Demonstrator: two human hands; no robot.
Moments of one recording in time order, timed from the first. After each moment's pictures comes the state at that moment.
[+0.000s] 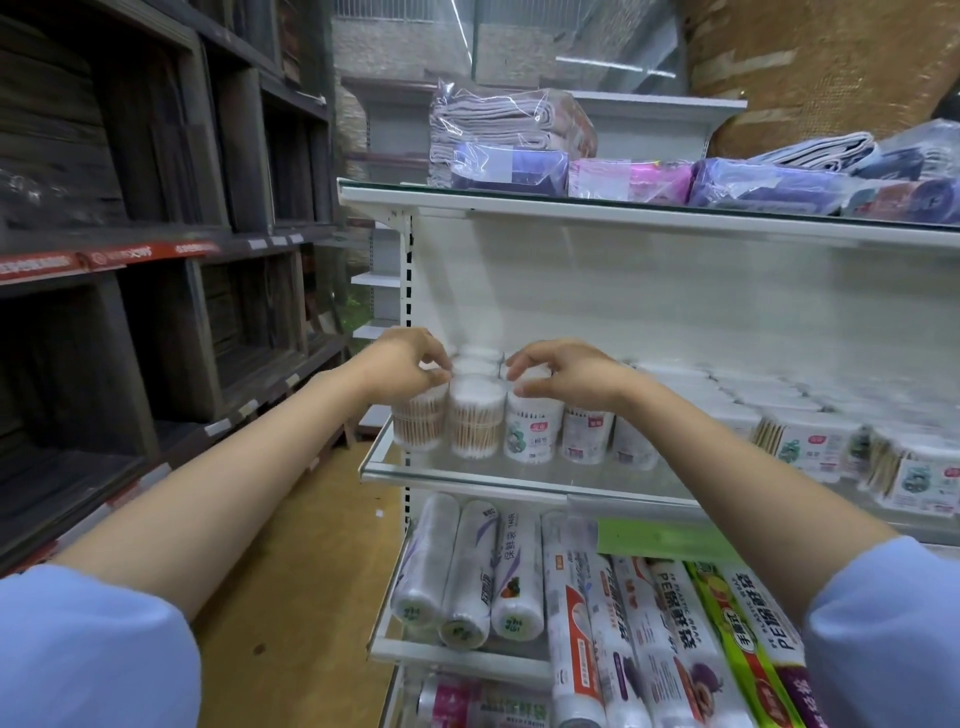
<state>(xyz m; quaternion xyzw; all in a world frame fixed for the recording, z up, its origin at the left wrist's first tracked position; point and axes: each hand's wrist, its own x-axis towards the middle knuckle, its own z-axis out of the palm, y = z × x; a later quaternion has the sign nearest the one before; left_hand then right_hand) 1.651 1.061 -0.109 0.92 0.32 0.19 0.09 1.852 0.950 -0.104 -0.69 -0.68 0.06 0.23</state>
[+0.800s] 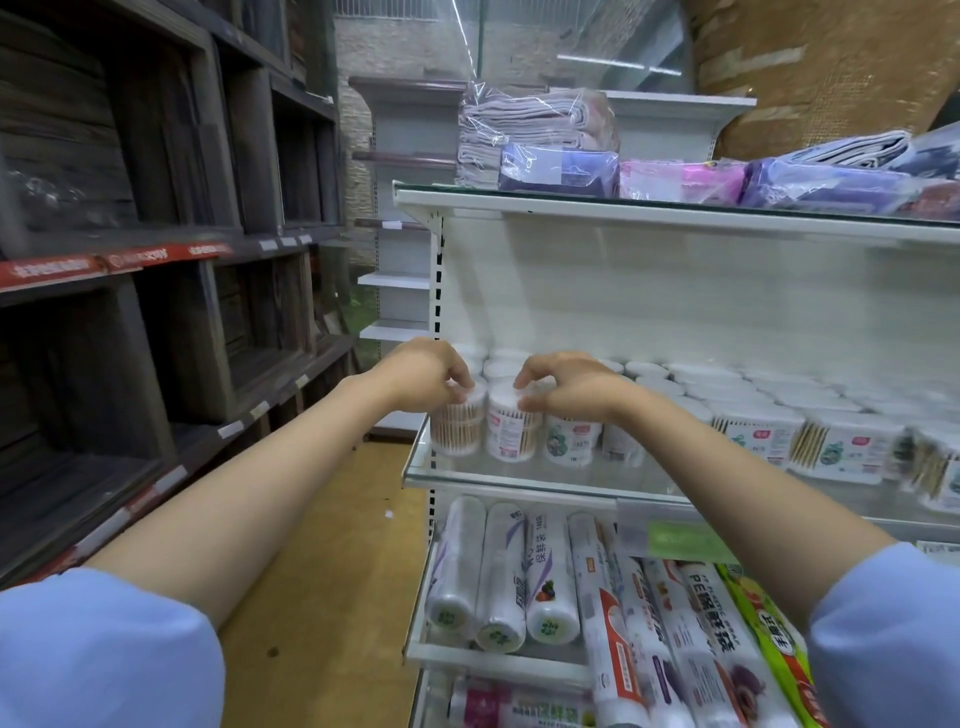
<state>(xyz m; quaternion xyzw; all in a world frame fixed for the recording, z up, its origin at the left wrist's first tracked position) 1.635 1.082 -0.115 0.93 0.32 0.15 0.06 1.809 0.972 -0.112 -0.75 -0.65 0.02 0.16</state>
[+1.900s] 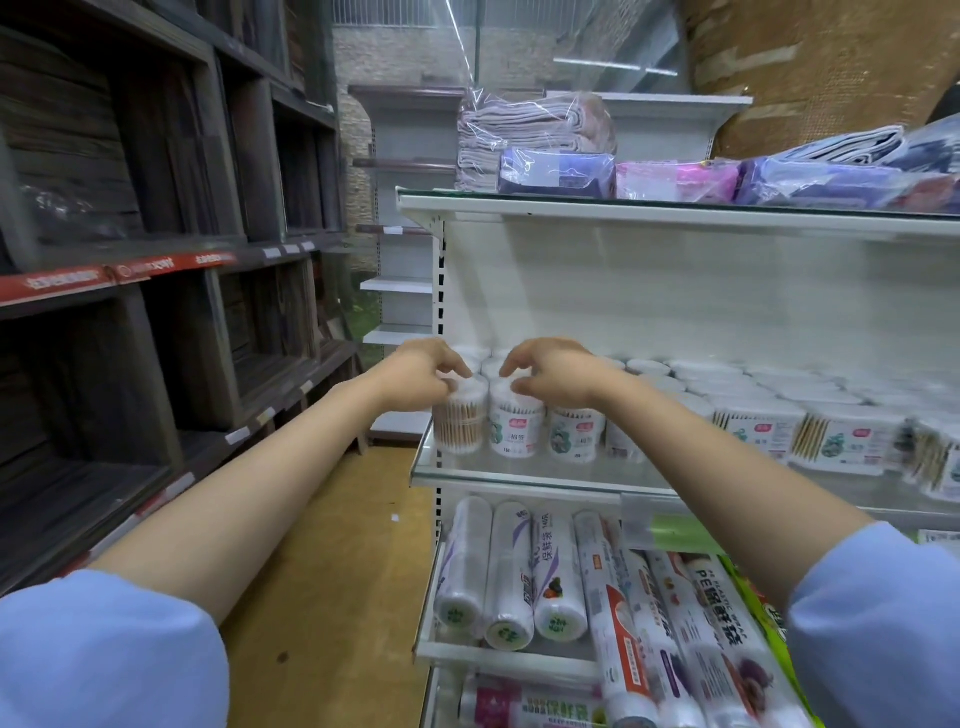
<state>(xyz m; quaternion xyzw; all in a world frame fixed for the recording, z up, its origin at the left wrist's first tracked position) 1.621 1.082 -0.116 0.92 0.32 0.19 0.16 1.785 0.976 -0.097 -0.74 -0.66 -0.03 0.12</state>
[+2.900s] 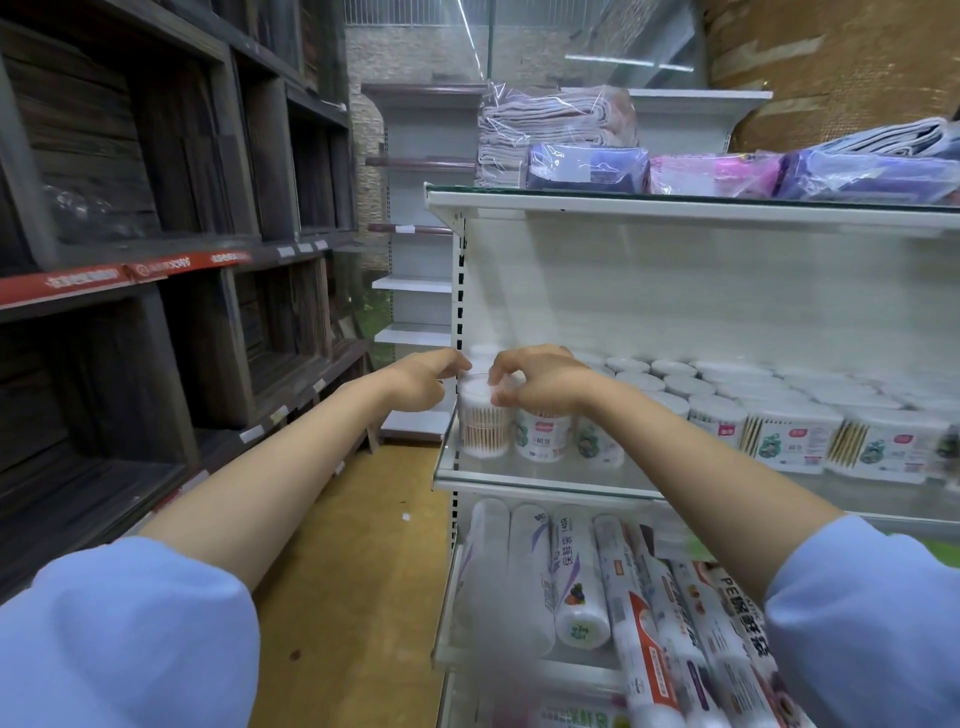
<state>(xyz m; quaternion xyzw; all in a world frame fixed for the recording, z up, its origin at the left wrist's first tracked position) 1.615 1.116 -0.126 0.90 0.36 0.11 0.22 1.763 1.004 -0.108 -0.73 -0.67 0.01 0.13</state>
